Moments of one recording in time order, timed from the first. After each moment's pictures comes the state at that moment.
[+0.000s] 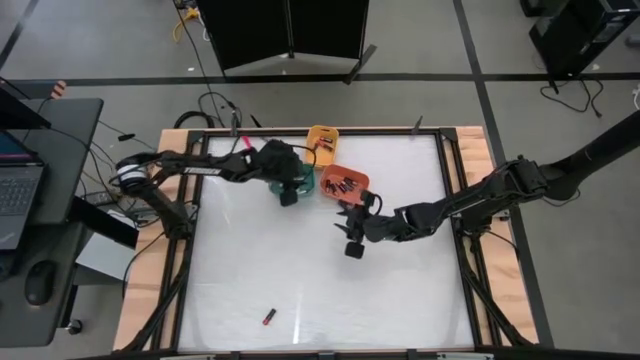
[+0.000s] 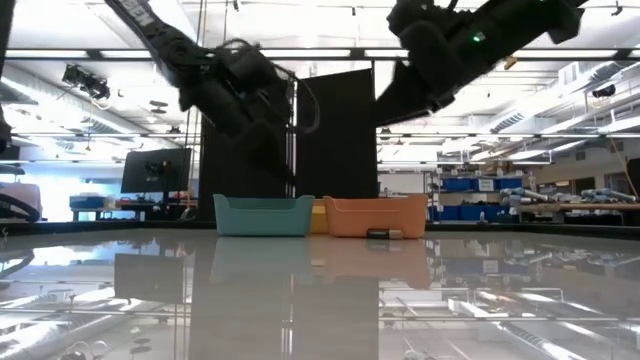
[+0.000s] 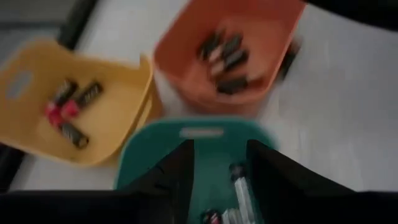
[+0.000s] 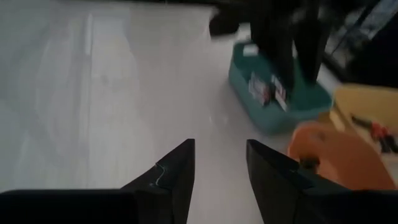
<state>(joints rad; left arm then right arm) 0.42 1.59 0.86 0.01 0.13 0.30 0.23 1.53 0.81 0.10 0.53 0.15</state>
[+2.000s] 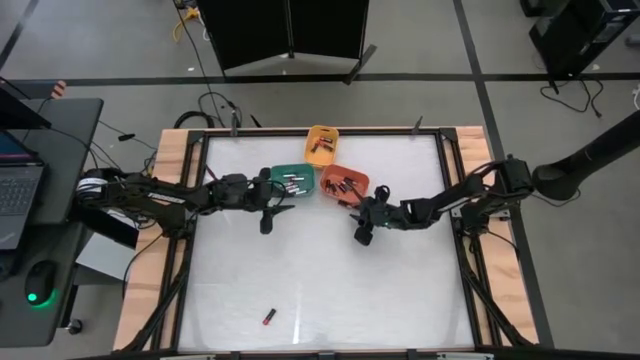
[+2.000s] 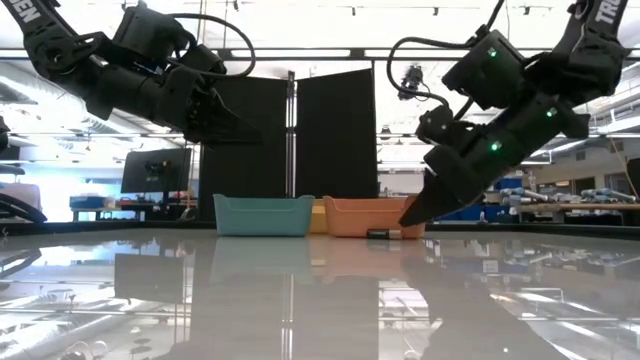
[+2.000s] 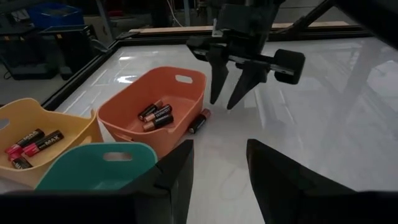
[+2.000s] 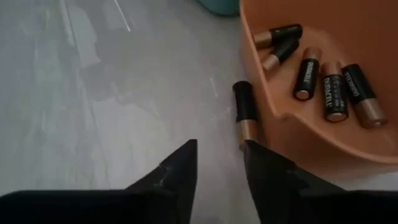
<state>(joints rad) 0.17 1.24 0.34 0.63 0.06 0.07 0.04 1.63 0.48 0.43 0.40 0.33</state>
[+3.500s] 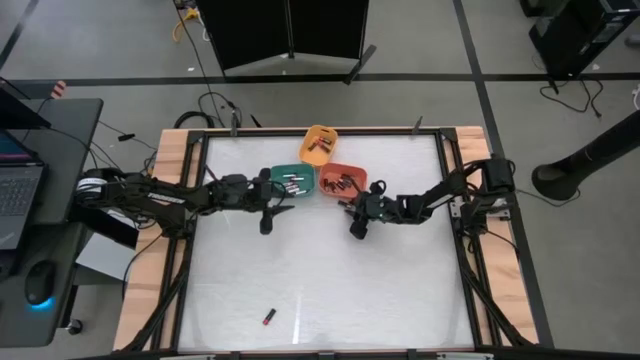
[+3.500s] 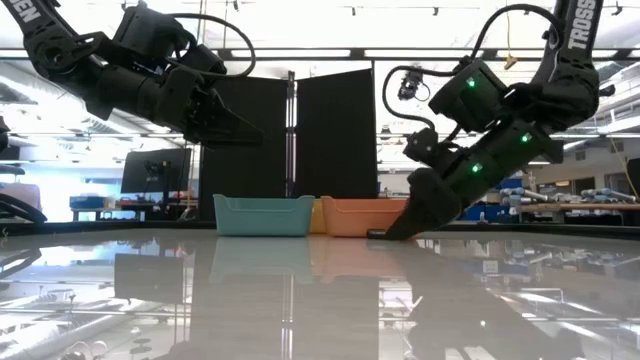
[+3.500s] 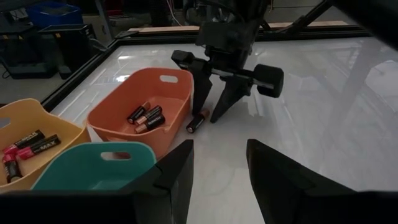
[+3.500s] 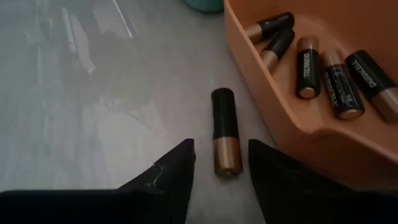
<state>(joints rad) 0.17 1.24 0.34 0.63 0.06 0.07 -0.06 1.77 0.48 0.61 0.31 0.26</state>
